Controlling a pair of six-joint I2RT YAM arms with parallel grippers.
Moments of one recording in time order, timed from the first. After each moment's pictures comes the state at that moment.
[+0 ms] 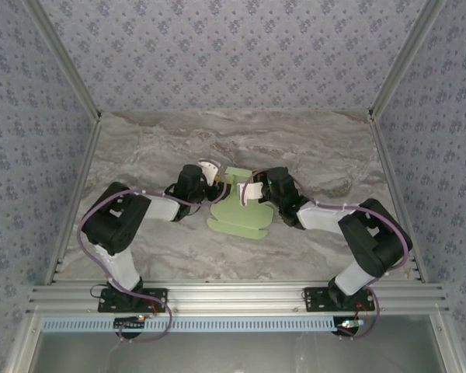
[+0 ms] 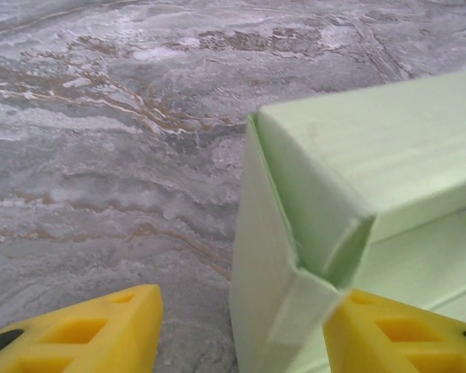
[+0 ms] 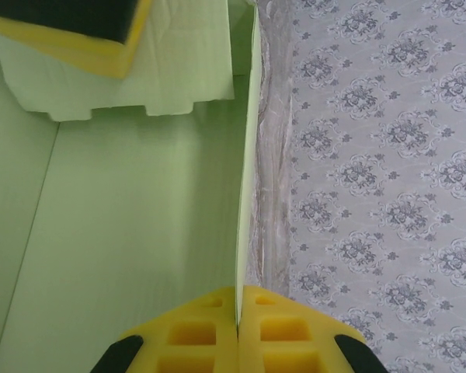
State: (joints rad) left arm -0.56 1.79 0.74 0.56 0.21 -0.13; right arm 0.62 1.58 0.68 0.50 0.11 -1.32
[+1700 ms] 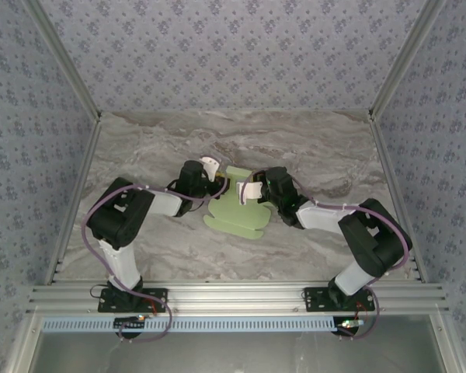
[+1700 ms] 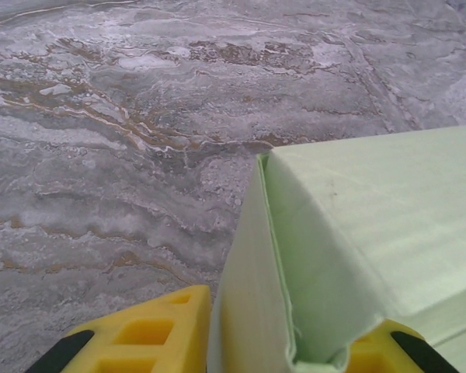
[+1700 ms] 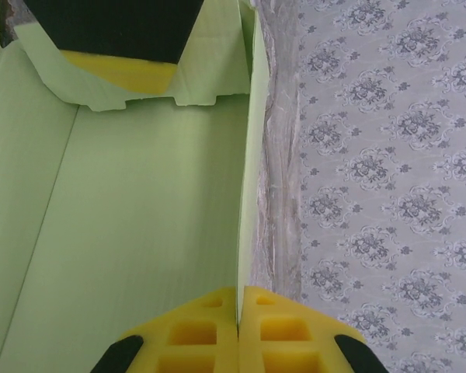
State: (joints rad) left arm -0.55 1.86 0.81 0.58 0.24 -0.20; right arm 0.63 1.58 0.69 0.46 0.12 -1.27
